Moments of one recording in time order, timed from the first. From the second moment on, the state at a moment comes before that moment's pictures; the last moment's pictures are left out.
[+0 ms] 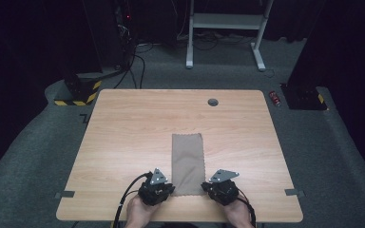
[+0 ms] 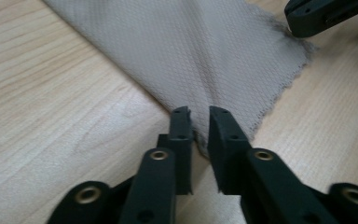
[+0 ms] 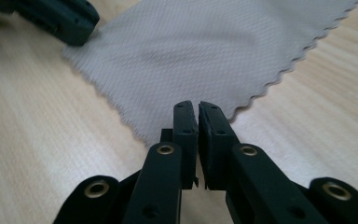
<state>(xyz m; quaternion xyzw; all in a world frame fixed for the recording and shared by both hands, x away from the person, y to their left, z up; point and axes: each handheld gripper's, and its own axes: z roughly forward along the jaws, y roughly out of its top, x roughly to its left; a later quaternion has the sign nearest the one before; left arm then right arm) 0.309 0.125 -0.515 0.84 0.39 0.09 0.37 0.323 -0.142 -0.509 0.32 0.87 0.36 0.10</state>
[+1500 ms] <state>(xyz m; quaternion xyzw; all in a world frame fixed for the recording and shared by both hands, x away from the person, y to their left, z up) 0.468 0.139 -0.496 0.77 0.49 0.12 0.38 0.442 -0.146 -0.496 0.43 0.80 0.40 0.10</state>
